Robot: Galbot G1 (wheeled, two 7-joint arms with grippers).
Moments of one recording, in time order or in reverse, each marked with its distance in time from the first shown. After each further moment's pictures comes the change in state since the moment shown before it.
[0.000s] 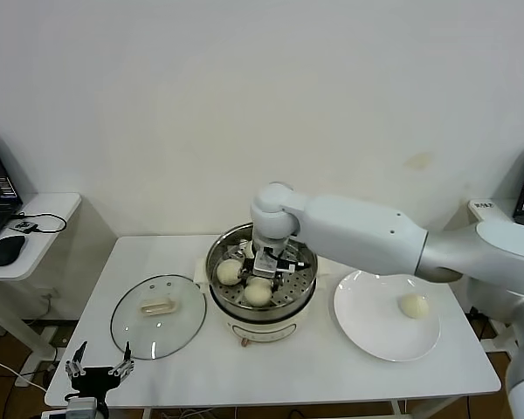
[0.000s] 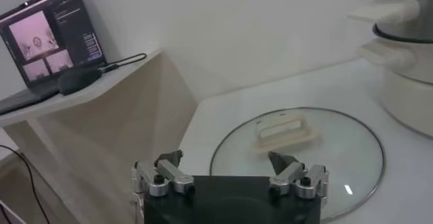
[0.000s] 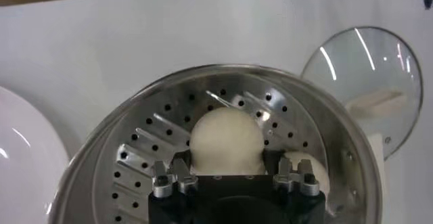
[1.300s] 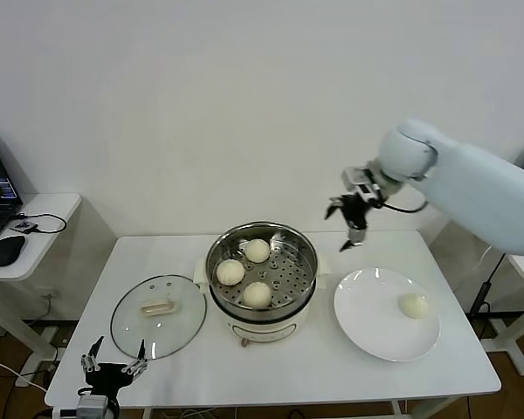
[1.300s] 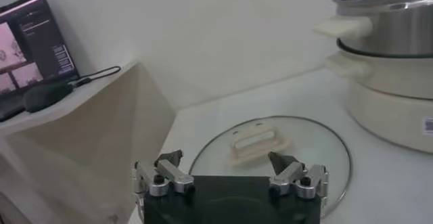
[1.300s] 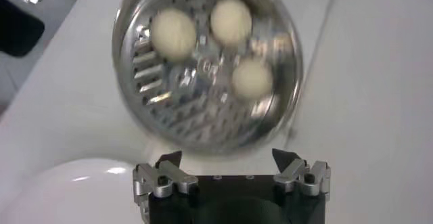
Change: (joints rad) left arm 0.013 0.031 0.049 -0.020 0.004 0.008 0.034; right arm 0.040 -0.491 0.185 -0.019 0.335 -0.698 -0.026
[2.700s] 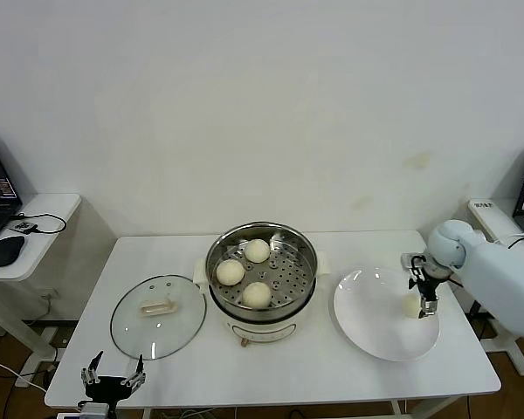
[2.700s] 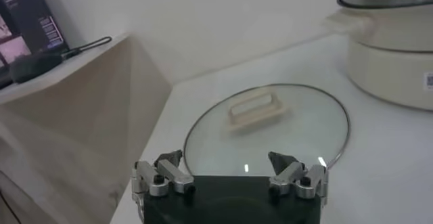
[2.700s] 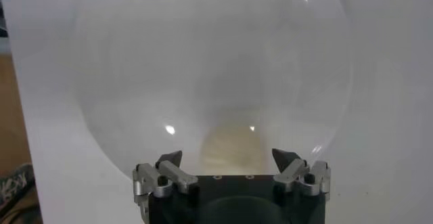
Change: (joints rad) left arm -0.001 0.004 -0.013 0.078 0.014 0.001 0.004; right arm -0.488 -0.026 0.278 -0.277 -0.448 0.071 0.050
